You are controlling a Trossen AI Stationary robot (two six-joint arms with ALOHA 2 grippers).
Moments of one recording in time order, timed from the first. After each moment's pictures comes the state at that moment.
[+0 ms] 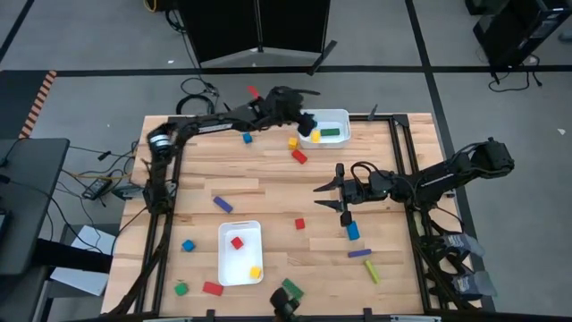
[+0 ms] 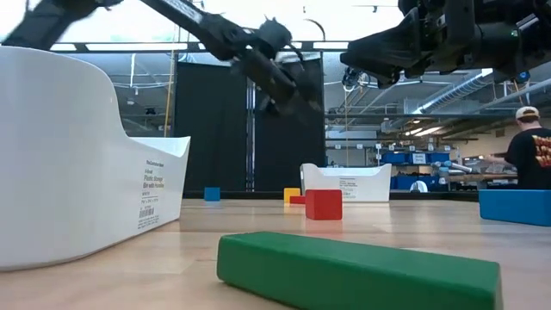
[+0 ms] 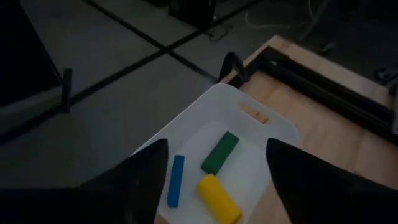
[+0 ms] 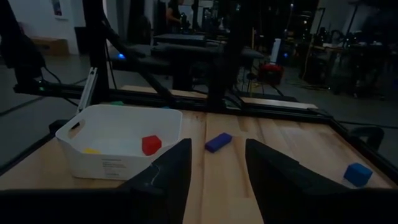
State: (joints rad) left arm 0.47 1.95 1.59 -0.10 -0.12 -0.21; right arm 0.10 1.26 0.35 0.85 0.05 -0.07
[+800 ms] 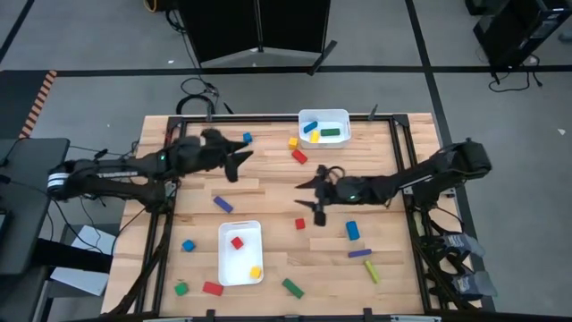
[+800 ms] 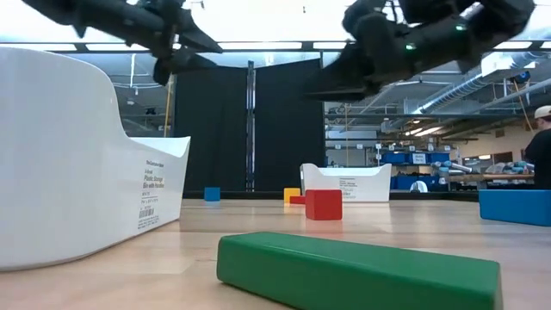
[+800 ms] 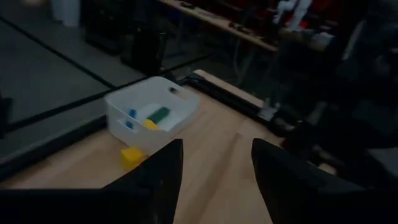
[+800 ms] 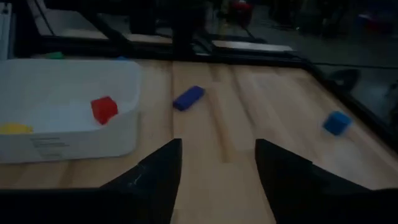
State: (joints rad) left arm 0.21 0.89 0.59 0.13 -0.20 -0.37; right arm 0.12 1.52 0.65 0.56 0.24 -0.02
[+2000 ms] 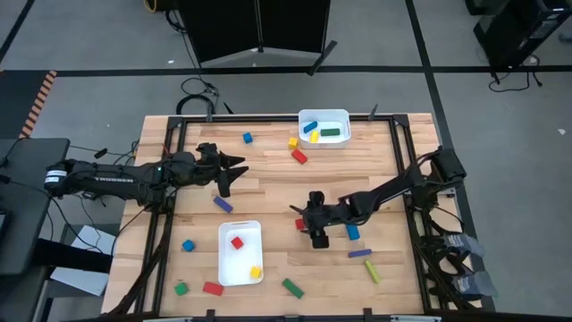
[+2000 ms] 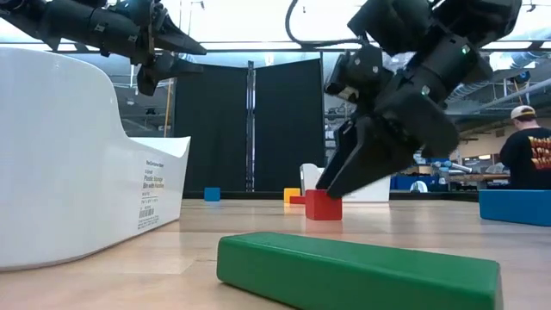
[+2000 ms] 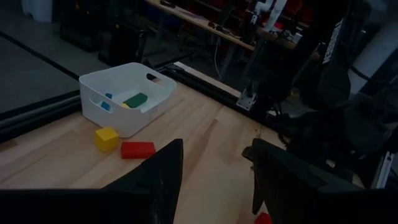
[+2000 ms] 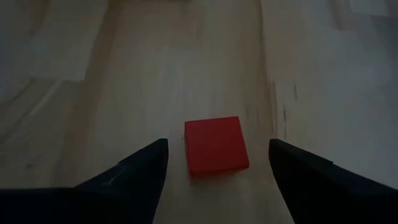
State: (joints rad) left arm 0.08 0.79 0.44 0.21 -0.25 -0.41; right arm 0.24 1.77 0.81 0.14 0.18 0.10
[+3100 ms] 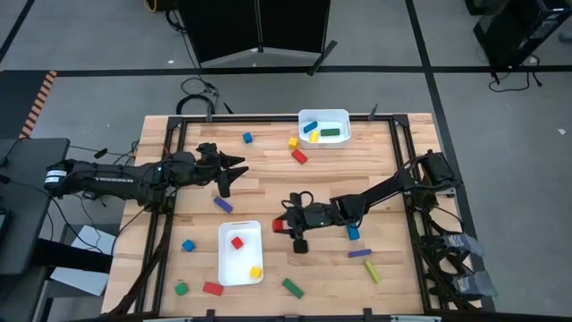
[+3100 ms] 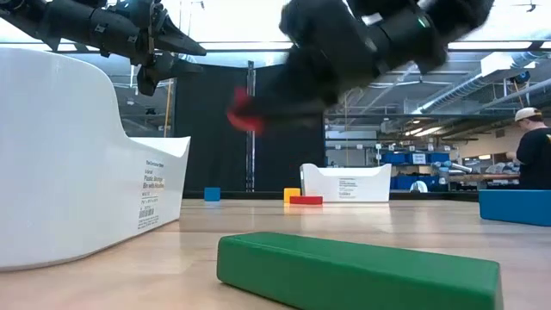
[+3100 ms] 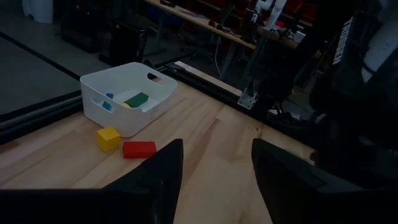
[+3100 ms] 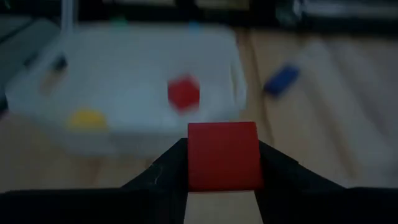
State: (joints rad) left arm 0.08 0.79 0.44 0.21 -0.25 -0.40; right arm 0.24 1.86 0.98 0.46 0.16 0.06
